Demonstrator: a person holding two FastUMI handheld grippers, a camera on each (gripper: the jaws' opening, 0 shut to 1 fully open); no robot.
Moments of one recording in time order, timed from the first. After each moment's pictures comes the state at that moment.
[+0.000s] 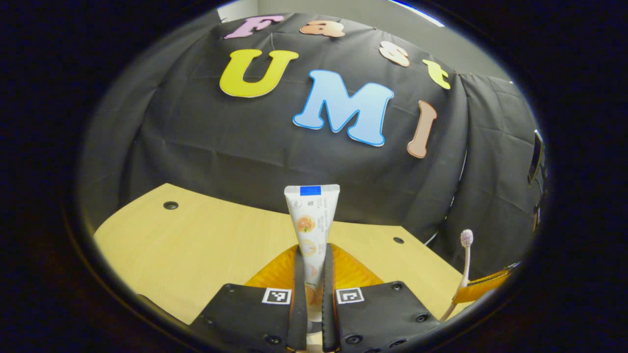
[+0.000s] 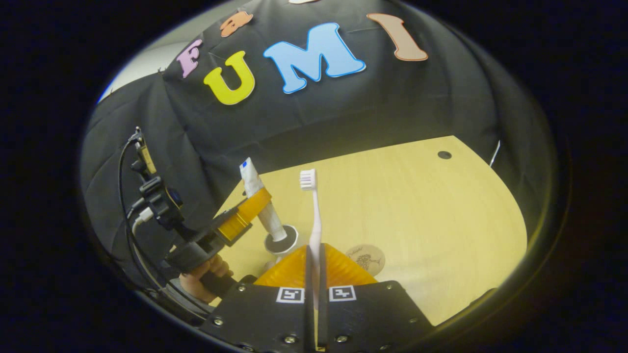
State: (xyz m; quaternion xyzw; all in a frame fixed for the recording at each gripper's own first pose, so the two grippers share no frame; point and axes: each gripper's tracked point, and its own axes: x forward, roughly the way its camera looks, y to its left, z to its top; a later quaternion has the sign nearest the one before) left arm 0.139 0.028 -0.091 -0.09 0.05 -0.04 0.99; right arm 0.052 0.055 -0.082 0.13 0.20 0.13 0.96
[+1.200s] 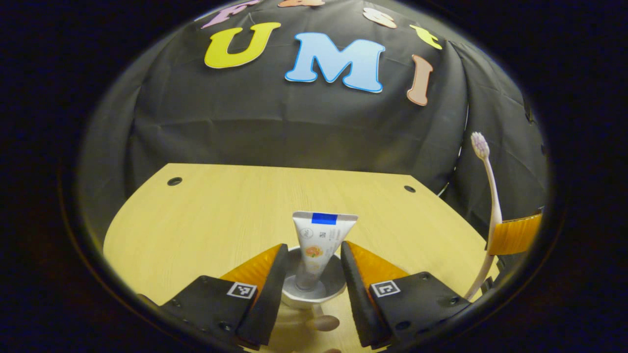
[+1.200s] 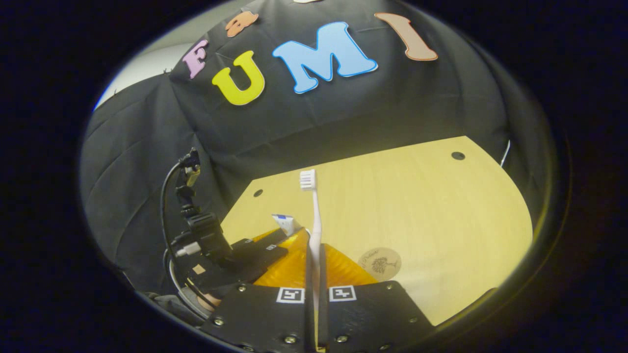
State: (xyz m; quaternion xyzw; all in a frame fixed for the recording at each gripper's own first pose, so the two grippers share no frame) left arm 0.113 0.022 -0.165 -0.05 0.18 -0.04 0.98; right arm 0.061 0.076 -0.065 0.13 0.18 0.16 0.96
